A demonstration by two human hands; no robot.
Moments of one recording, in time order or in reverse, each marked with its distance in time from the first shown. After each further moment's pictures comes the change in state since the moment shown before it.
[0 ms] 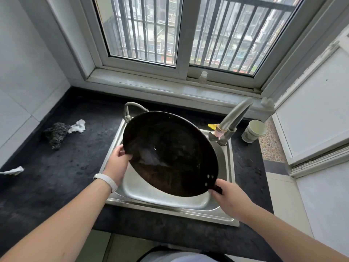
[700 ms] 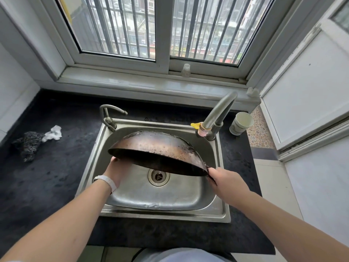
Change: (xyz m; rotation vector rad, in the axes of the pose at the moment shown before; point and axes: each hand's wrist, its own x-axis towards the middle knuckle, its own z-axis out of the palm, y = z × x) left_hand 0.047 -0.036 0.040 0.098 -0.089 -0.337; right_hand 0.038 0.049 -0.008 -0.459 0.302 -0.315
